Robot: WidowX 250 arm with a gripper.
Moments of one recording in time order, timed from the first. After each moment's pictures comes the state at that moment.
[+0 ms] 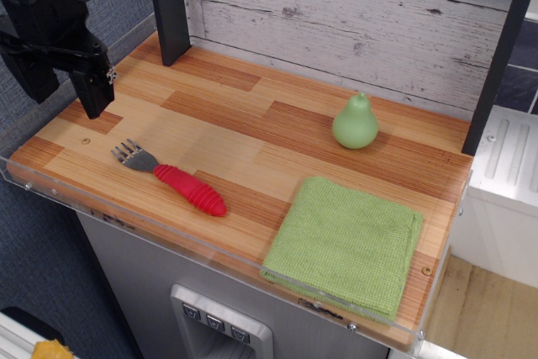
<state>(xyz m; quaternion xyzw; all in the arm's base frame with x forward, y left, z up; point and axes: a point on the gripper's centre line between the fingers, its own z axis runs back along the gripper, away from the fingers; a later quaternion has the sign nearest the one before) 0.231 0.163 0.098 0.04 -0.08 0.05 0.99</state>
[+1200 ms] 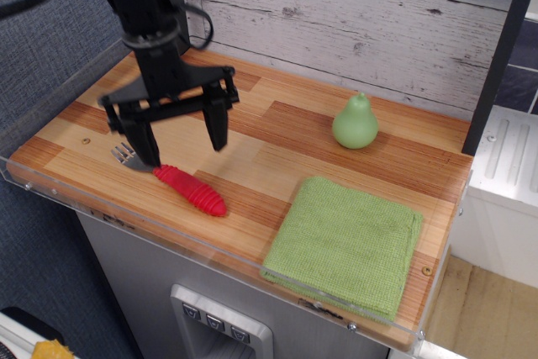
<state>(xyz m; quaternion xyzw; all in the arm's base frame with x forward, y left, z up) 0.257 0.074 0.056 -0.03 -0.02 0.40 0.92</state>
